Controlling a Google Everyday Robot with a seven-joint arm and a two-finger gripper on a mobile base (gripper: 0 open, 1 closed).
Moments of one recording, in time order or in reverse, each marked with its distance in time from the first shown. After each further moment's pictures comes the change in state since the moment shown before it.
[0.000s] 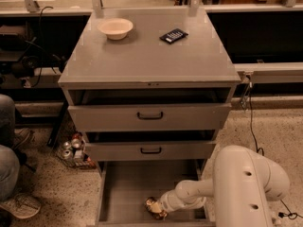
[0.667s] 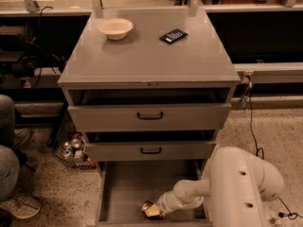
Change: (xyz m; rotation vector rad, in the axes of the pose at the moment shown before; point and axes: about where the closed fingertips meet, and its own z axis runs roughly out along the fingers) arm 0.003 0.006 0.013 -0.038 0.027 -0.003
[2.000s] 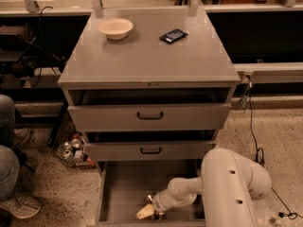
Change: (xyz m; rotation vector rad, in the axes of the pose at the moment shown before) arm -0.009 0.019 0.031 -0.086 0.038 -0.001
